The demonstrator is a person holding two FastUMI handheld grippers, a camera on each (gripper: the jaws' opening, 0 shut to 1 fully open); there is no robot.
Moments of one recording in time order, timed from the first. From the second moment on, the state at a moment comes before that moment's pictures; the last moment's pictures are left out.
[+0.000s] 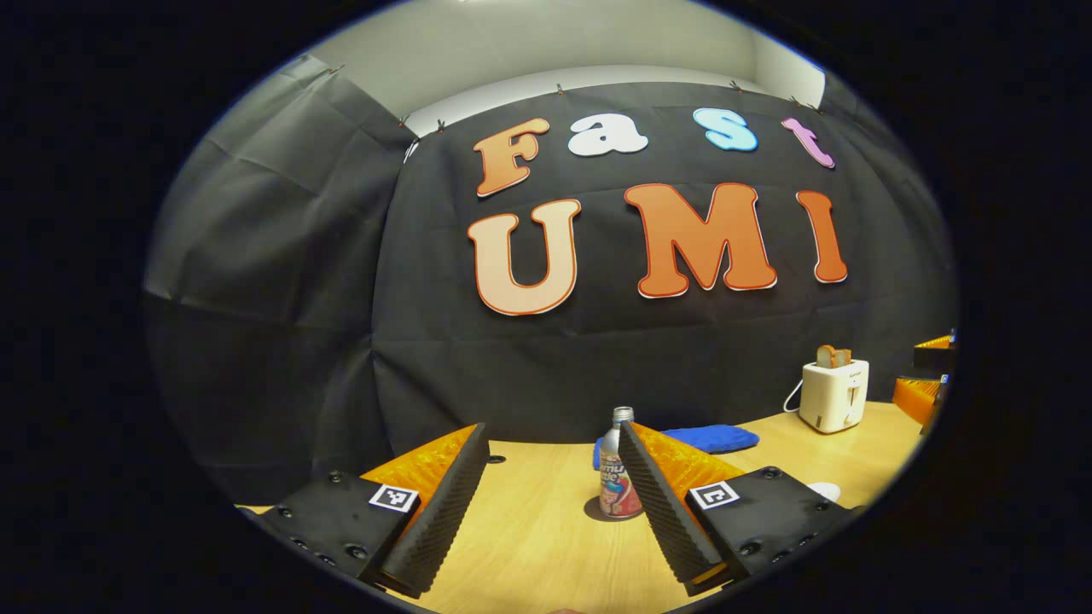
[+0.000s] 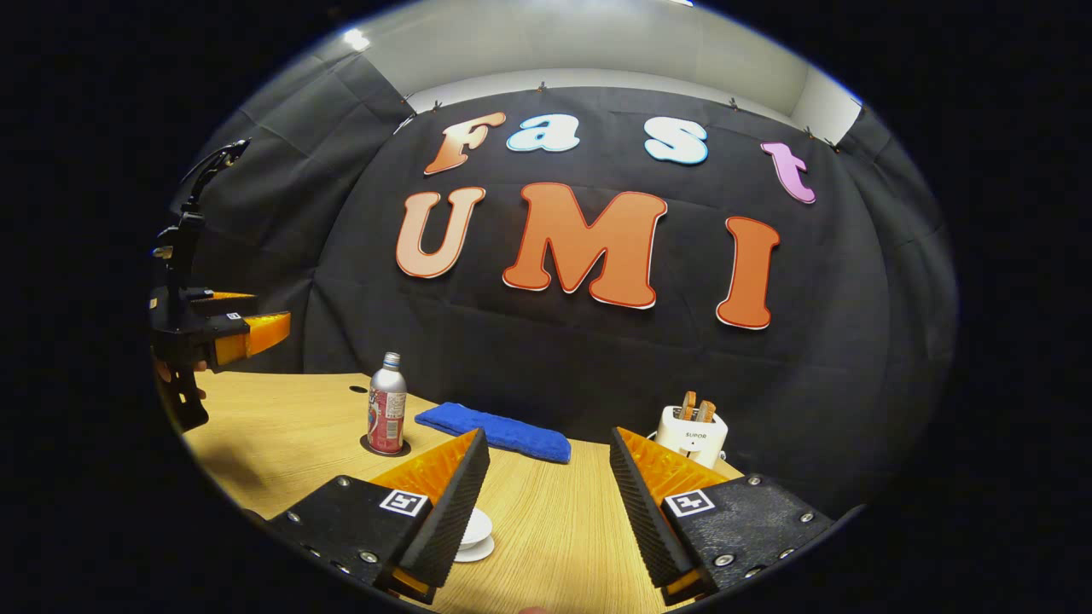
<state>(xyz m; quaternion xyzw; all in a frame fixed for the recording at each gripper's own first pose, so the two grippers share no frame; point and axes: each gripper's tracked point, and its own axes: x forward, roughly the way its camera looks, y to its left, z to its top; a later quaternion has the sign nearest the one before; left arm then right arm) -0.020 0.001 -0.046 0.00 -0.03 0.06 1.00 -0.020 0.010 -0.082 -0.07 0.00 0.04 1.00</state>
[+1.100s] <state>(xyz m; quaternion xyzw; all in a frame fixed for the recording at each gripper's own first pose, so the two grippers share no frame) -0.019 0.005 -0.050 -0.02 -0.01 0.03 1.00 -0.018 0.049 -0.081 -0.05 0.02 0.05 1.00</state>
